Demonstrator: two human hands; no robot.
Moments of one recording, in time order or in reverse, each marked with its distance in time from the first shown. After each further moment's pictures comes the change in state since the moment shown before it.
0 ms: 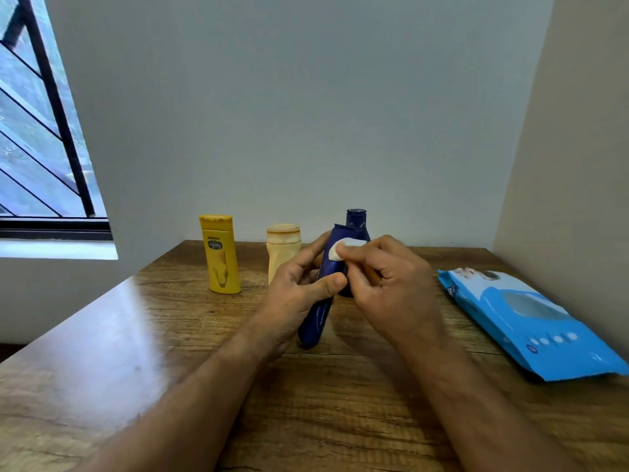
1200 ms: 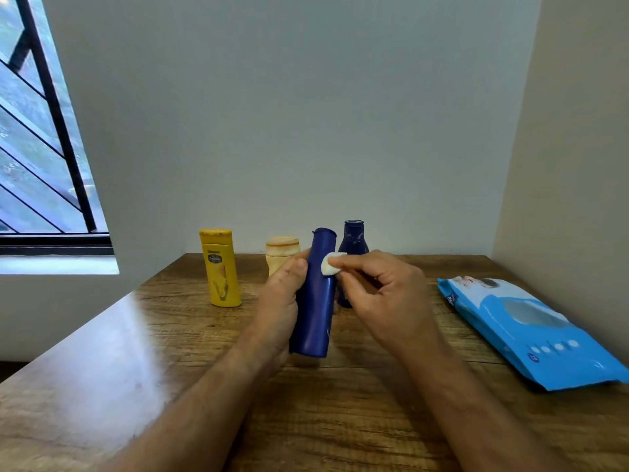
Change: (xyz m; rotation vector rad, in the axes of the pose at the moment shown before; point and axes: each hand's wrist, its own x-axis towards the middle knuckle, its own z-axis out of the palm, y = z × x) left_hand -0.004 0.010 0.005 -0.032 0.281 -0.084; right_hand 0.004 -0.006 -0.002 0.259 -0.090 0.117
